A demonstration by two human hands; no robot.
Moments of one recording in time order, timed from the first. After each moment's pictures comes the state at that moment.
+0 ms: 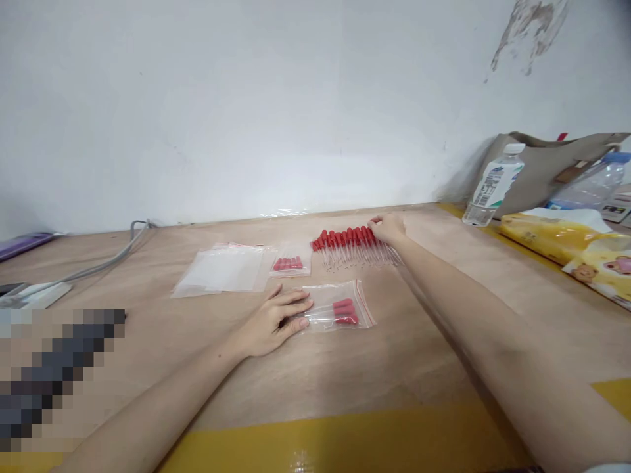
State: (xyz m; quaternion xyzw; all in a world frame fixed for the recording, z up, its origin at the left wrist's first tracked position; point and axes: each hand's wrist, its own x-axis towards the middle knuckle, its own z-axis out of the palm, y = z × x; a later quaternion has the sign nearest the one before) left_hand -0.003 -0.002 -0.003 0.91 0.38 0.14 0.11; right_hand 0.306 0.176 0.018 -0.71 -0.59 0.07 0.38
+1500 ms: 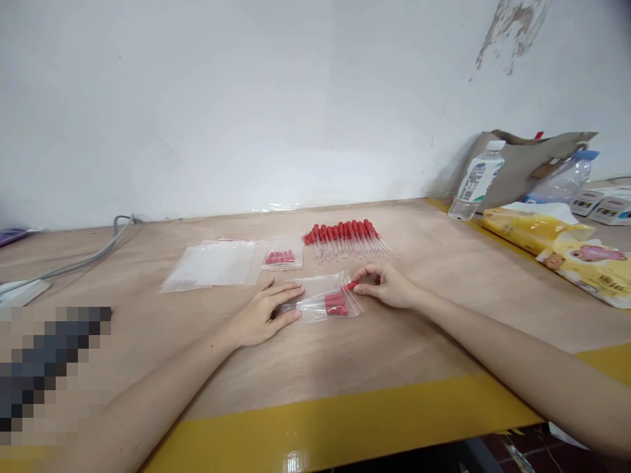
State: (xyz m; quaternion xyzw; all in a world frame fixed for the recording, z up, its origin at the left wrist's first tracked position) left_hand -0.001 0.001 -0.003 0.90 0.38 0.16 0.10; right_hand 0.297 0.030 -0.015 -0.45 -0.77 0.31 0.33
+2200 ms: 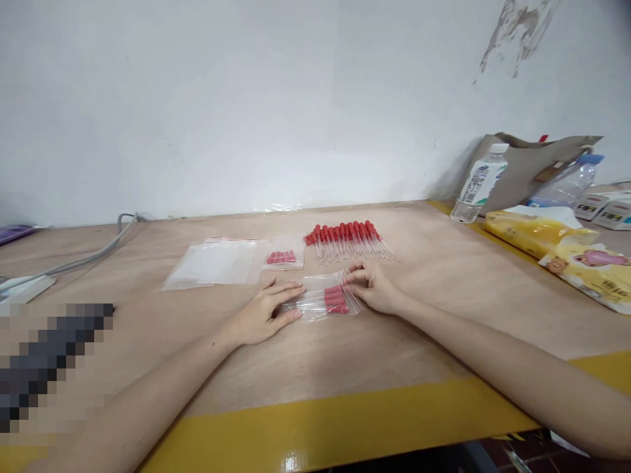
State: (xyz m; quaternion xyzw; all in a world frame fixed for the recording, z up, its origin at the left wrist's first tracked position) left_hand 0.000 0.002 -0.005 0.91 0.38 0.16 0.09; right_hand 0.276 0.036 -0.029 -0.44 -0.79 0.18 0.38
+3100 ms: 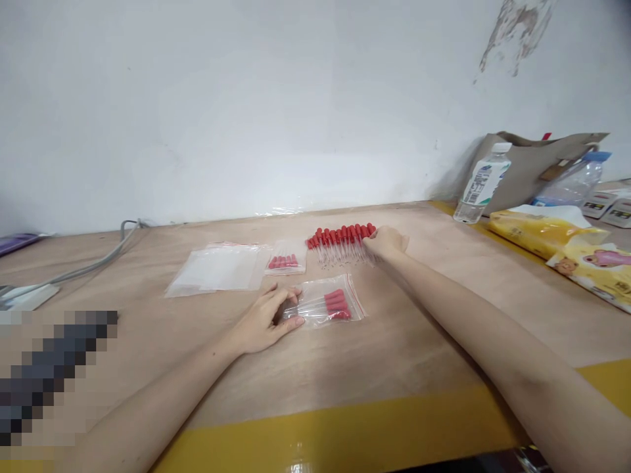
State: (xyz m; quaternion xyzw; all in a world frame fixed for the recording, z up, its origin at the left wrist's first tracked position) left_hand 0.002 -0.007 0.002 0.88 0.40 0.20 0.13; right_hand 0.294 0.138 0.004 -0.79 -0.56 0.02 0.25
